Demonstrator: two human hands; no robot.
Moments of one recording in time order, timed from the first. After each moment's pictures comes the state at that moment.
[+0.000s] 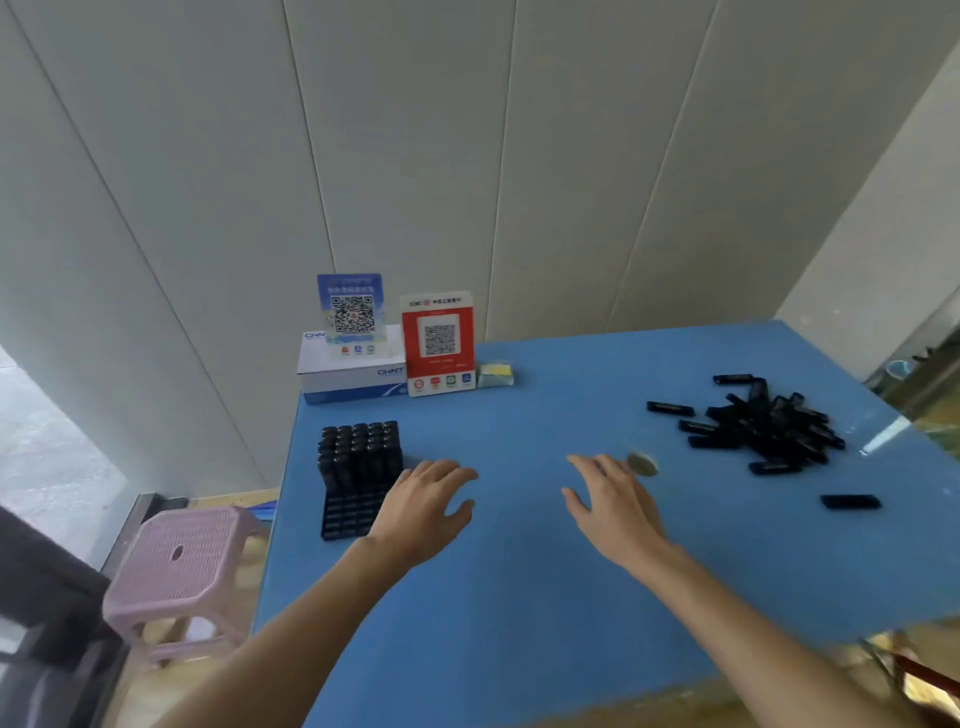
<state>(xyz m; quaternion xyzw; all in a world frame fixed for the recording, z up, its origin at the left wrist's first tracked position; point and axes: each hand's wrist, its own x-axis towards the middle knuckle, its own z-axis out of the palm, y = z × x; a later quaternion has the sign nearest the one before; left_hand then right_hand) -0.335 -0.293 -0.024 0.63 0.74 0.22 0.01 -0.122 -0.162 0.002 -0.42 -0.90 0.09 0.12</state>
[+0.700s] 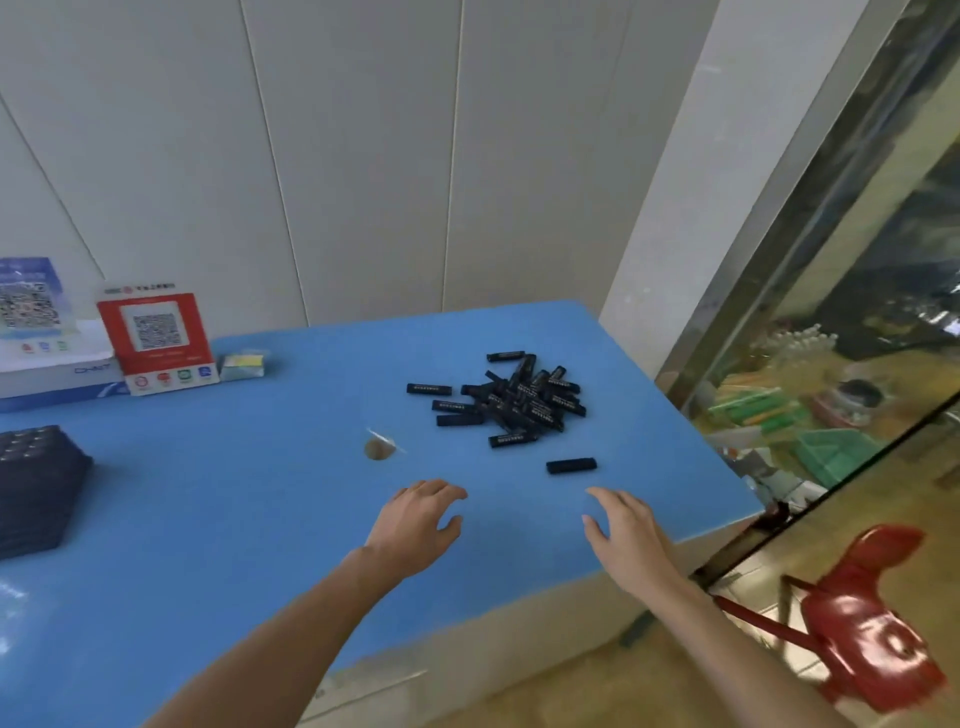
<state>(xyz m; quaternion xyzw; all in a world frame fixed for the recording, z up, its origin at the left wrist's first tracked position) -0.012 -0.100 -0.049 0.67 0.71 0.18 0.10 0.249 -0.009 -0.016 -0.53 -0.83 0.13 0.09</state>
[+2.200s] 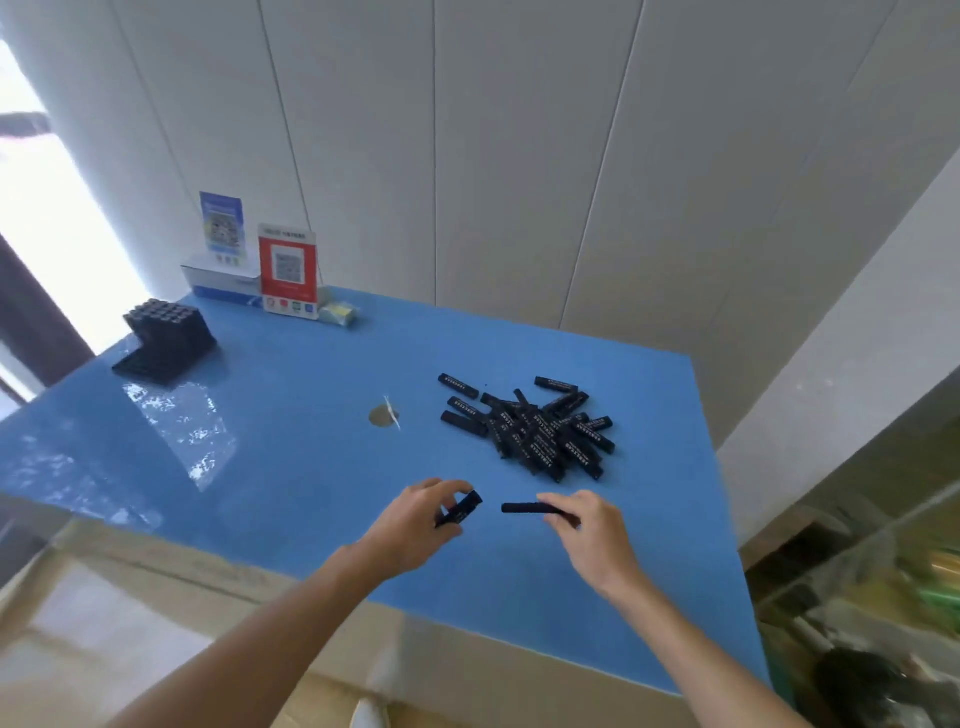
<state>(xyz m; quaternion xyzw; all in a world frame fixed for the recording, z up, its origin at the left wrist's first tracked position) 0.118 -0.030 -0.035 0.44 0.83 0.29 0.17 0.273 0.159 -0.024 -0.25 -0.90 0.34 0.12</state>
